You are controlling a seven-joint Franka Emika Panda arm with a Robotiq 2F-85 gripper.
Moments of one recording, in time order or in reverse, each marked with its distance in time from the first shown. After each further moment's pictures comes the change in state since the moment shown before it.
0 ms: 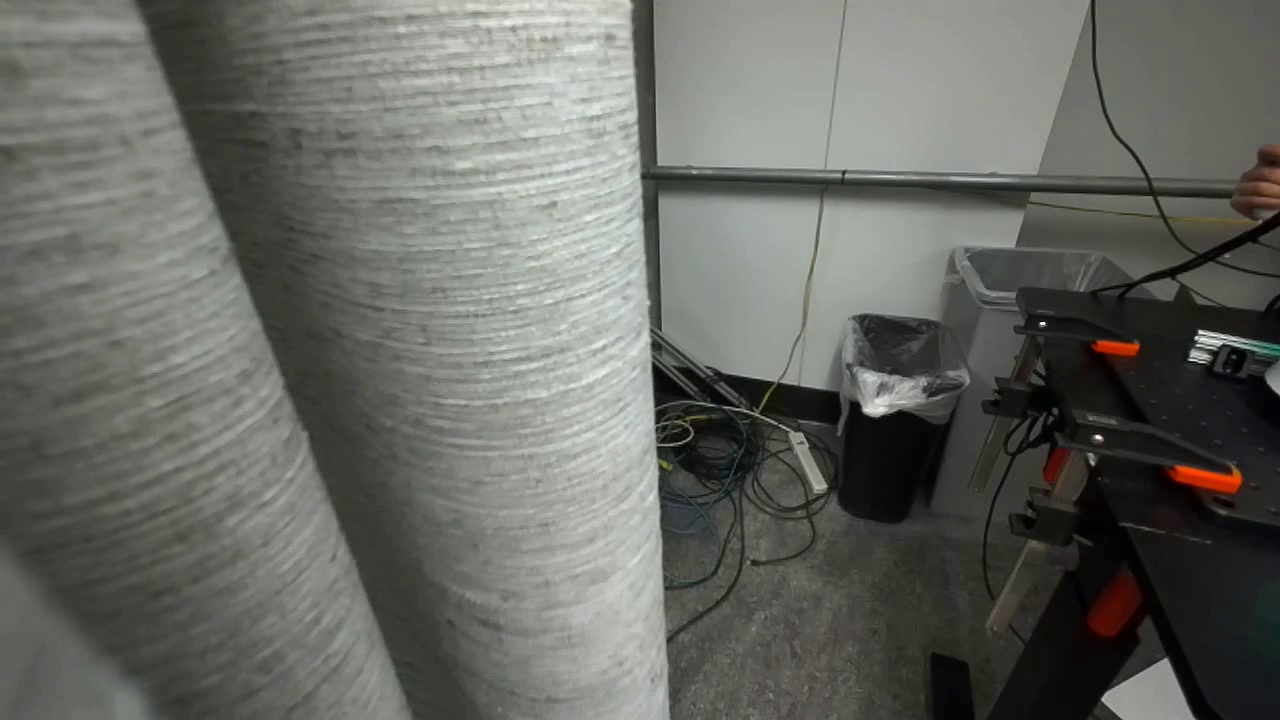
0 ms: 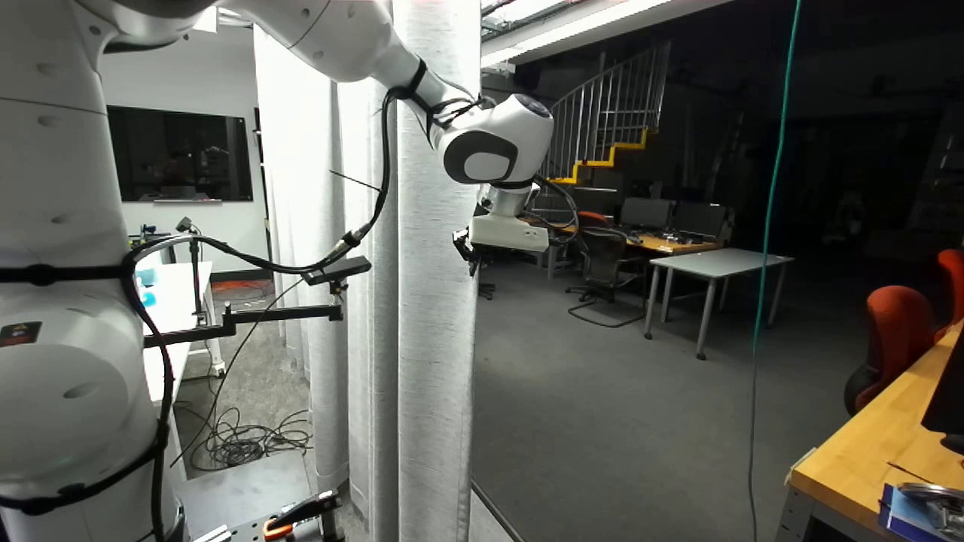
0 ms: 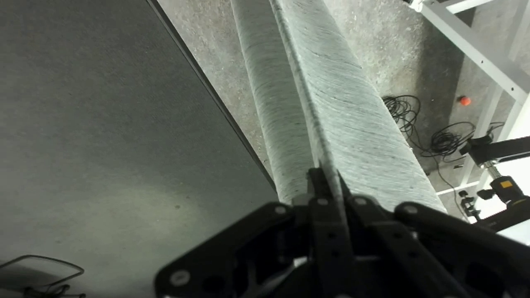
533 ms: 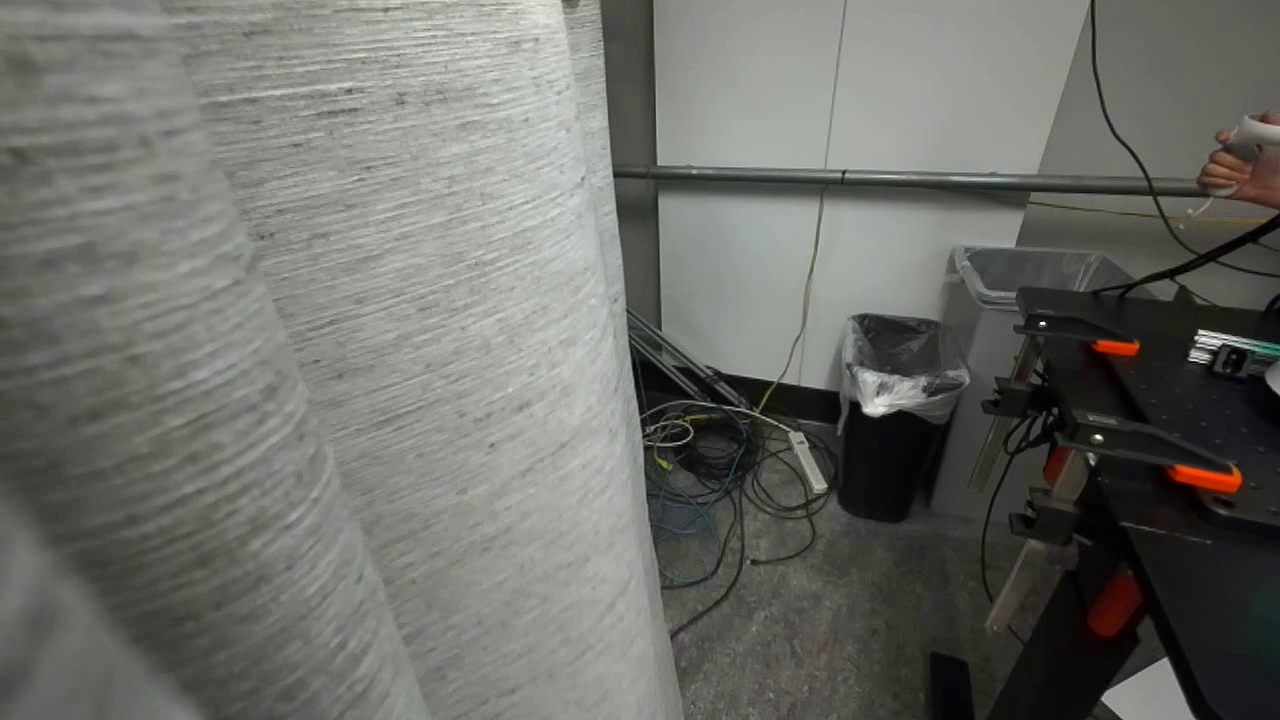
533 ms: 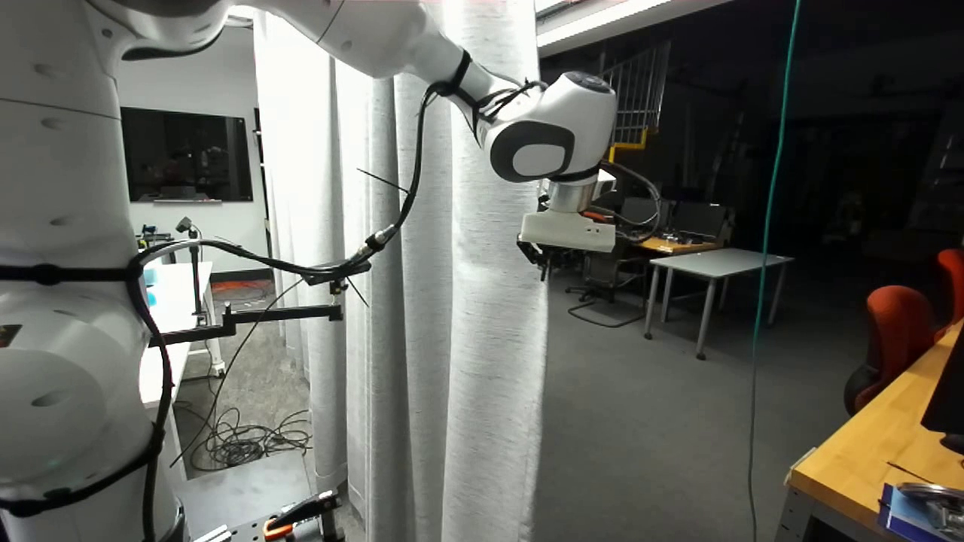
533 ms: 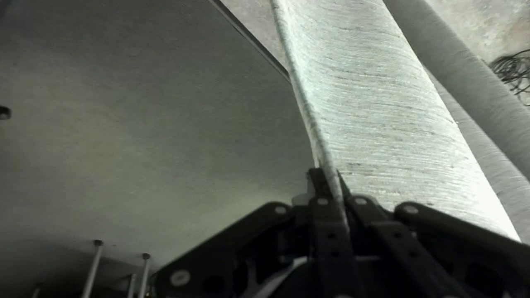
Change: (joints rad) arm -0.108 0.042 -0.087 0.071 -0.067 0.099 0.148
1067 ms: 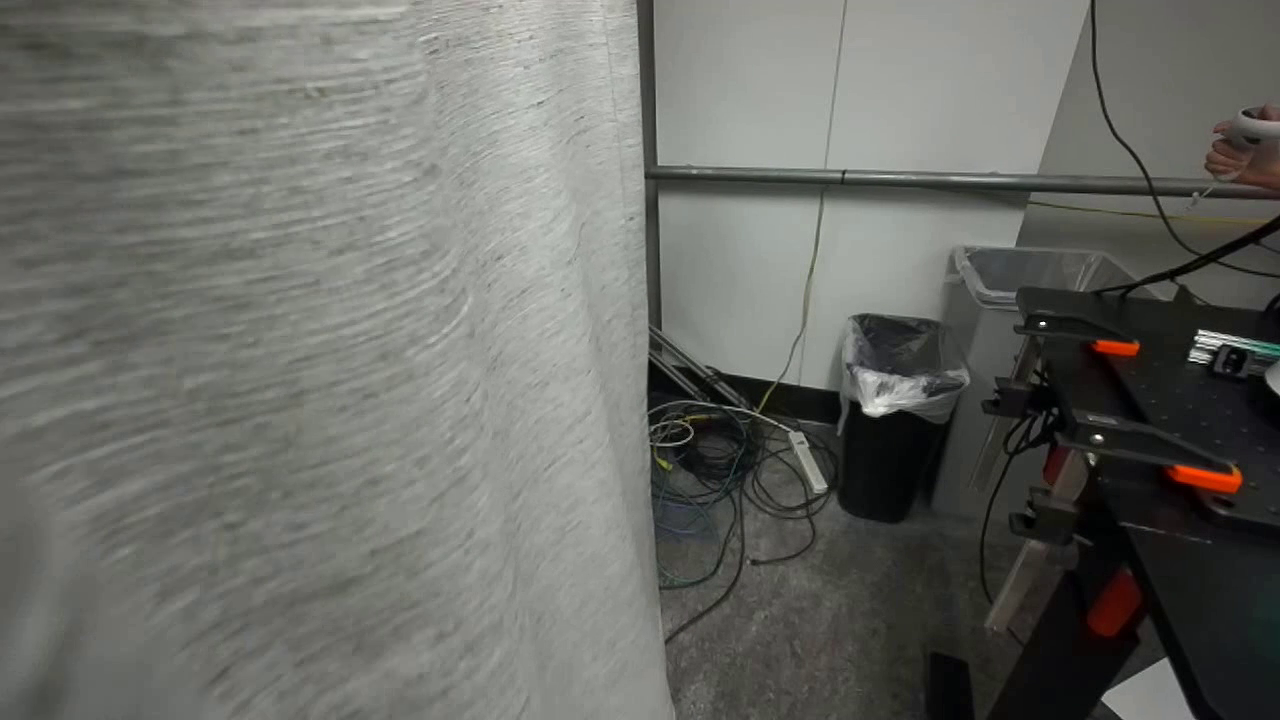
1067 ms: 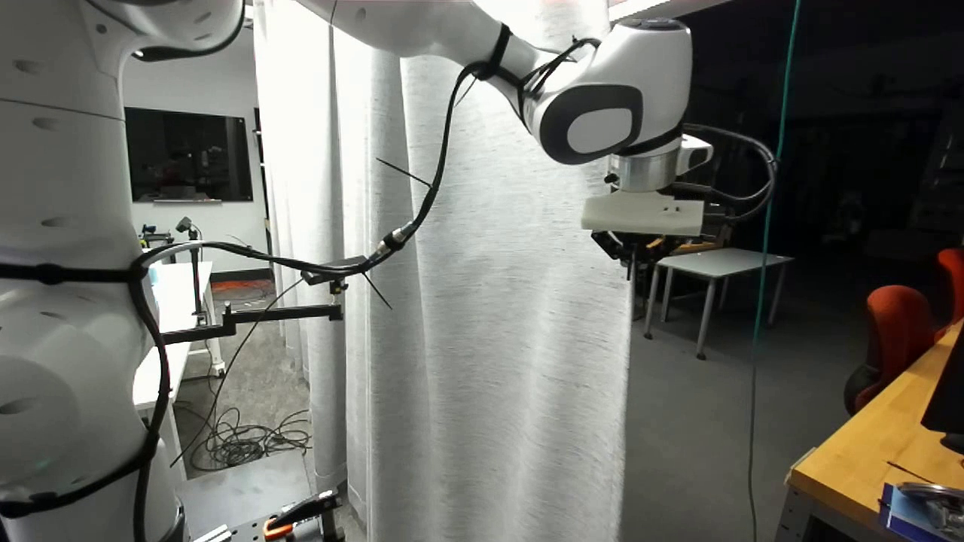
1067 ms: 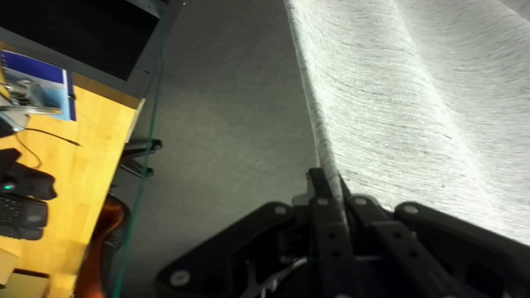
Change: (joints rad) arm -0.112 0.014 -0.093 0.077 -0.107 0.077 0.150
